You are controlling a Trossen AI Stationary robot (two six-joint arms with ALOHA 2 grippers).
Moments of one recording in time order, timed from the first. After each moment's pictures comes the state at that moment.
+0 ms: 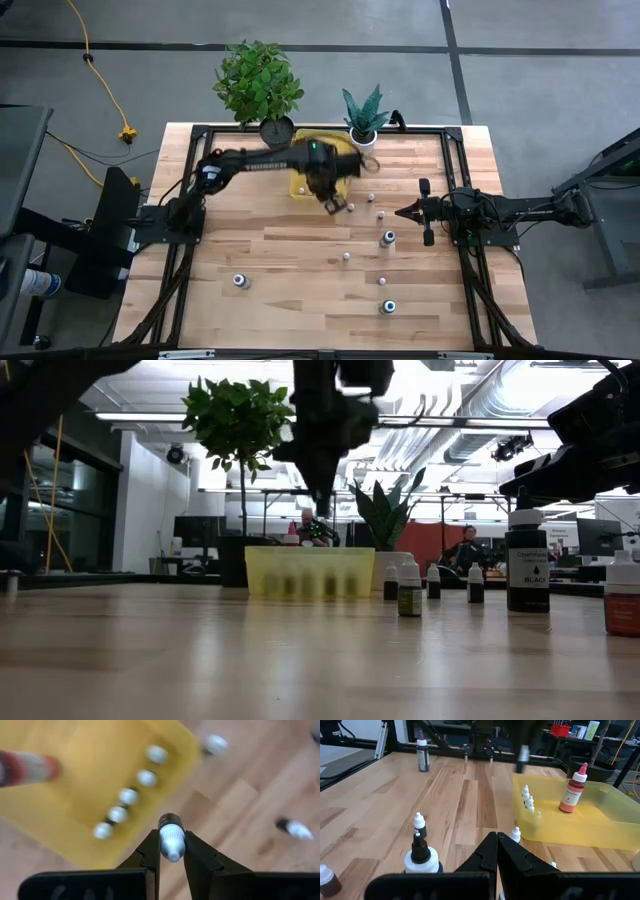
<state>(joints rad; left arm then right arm) 0.15 2.17 2.17 -1.40 -0.03 -0.46 -0.03 0.24 0.01 0.03 0.00 -0.09</state>
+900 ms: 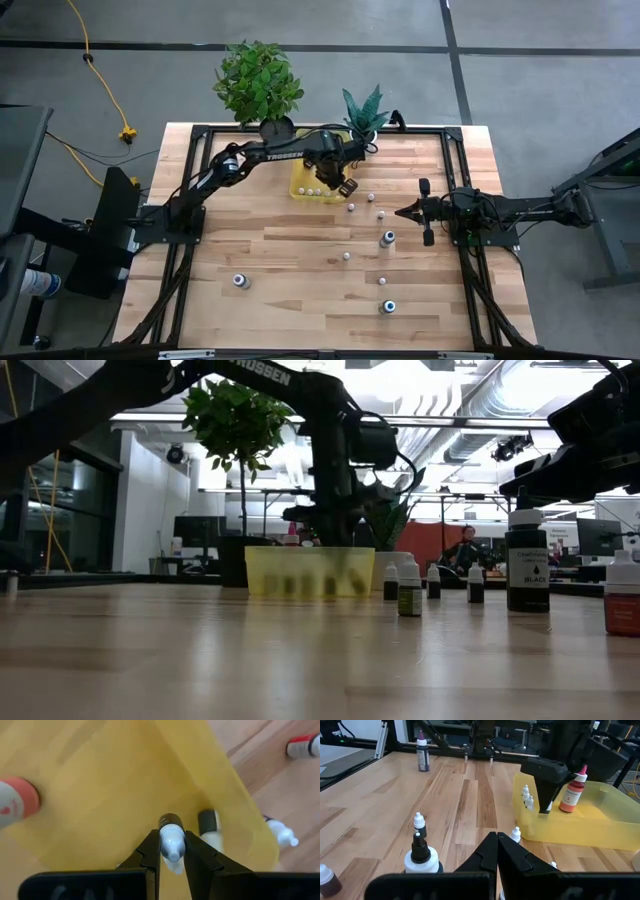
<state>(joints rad) 0.28 2.35 2.17 -1.21 0.02 -0.57 -0.03 0.24 0.01 0.03 0.00 -0.09</state>
